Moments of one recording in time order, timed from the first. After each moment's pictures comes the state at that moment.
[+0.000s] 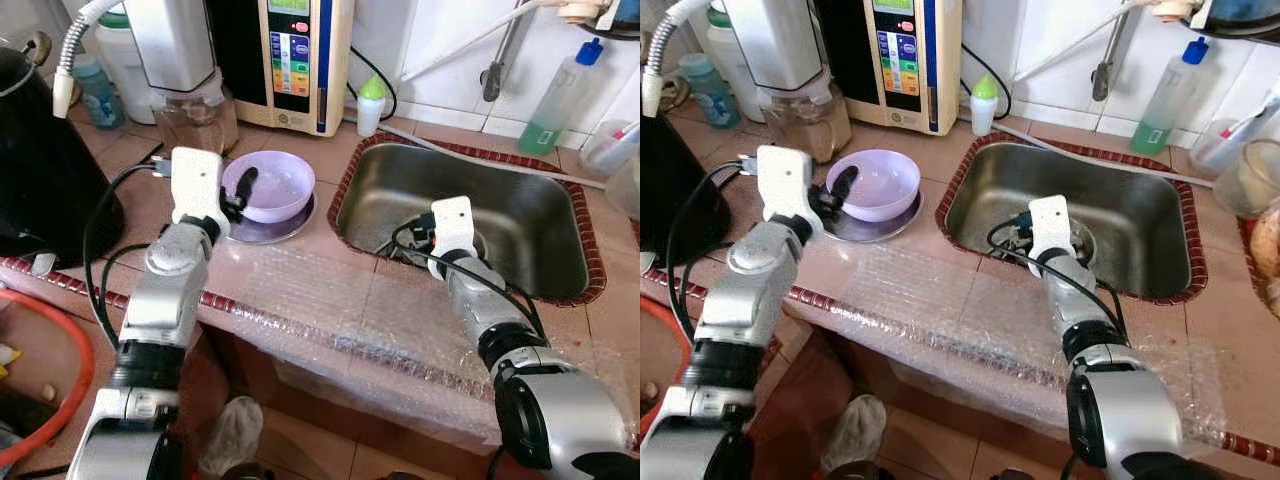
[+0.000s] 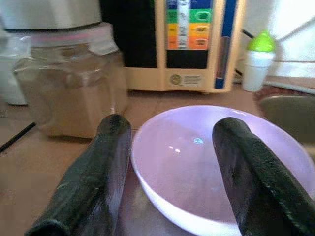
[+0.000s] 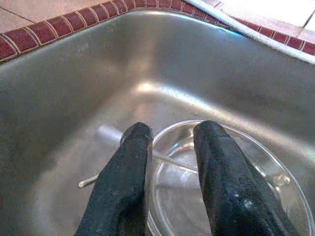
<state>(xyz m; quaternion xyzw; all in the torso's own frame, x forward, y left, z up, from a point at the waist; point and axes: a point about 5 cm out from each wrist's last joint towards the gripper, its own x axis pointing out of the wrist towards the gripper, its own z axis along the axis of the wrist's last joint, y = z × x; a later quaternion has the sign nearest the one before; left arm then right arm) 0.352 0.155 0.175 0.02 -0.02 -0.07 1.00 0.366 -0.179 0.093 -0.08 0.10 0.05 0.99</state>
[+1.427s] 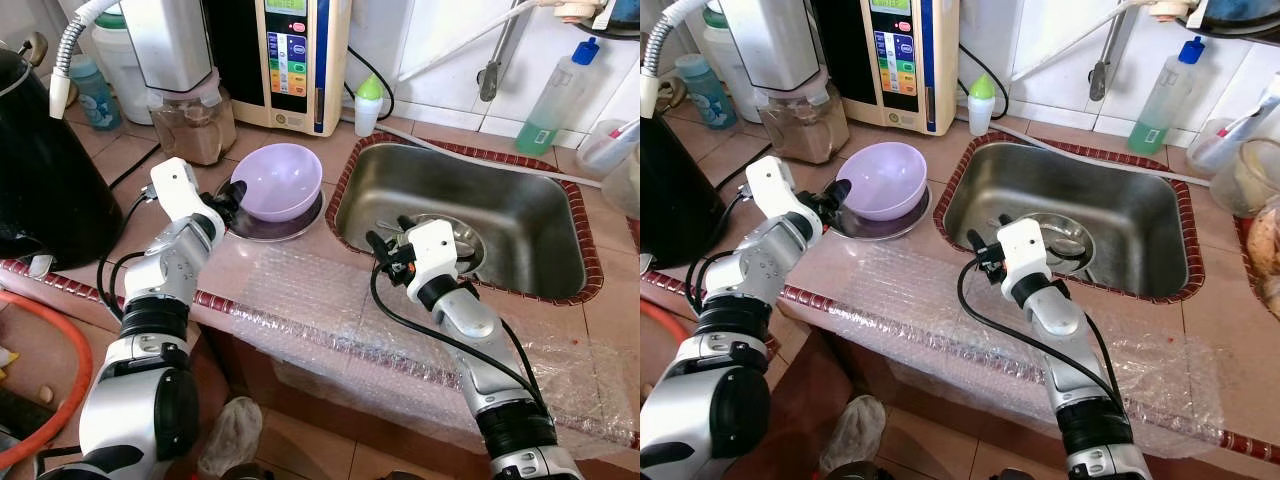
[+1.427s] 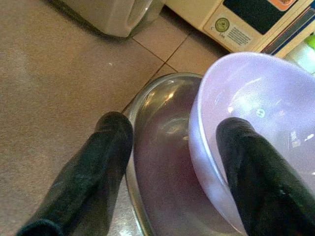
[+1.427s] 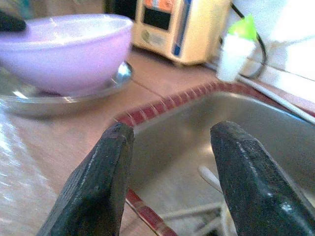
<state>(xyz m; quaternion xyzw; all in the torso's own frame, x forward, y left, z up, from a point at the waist) 0.379 0.170 0.142 -0.23 0.14 -0.02 0.96 0.307 -0.132 0.116 -0.08 -0.04 0.21 0.97</state>
